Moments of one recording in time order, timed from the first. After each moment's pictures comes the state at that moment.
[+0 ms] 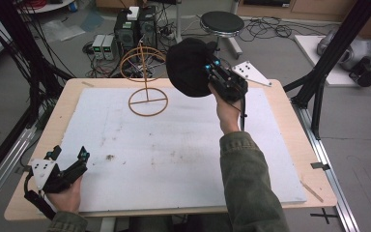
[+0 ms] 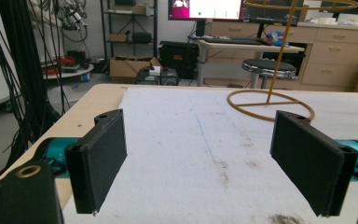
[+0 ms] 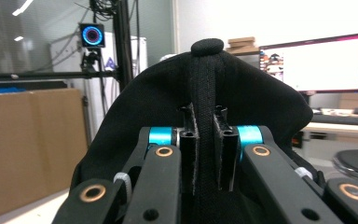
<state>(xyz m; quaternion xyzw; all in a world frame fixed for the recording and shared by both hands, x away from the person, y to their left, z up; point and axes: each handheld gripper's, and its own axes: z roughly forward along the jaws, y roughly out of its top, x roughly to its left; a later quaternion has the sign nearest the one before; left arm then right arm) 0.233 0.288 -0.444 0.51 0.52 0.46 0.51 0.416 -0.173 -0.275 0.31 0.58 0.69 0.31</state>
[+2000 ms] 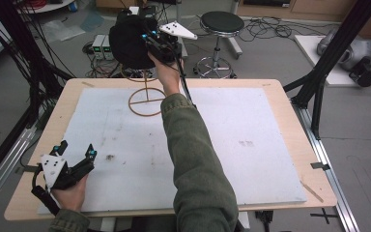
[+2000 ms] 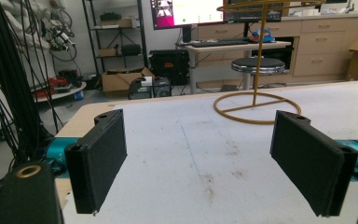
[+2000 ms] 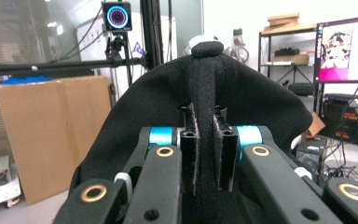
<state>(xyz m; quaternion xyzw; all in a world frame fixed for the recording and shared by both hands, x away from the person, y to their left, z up) 0.241 0.272 -0.436 0.54 0.47 0.48 0.50 0.516 -0.012 -0.241 0.29 0.62 0.68 0.26</state>
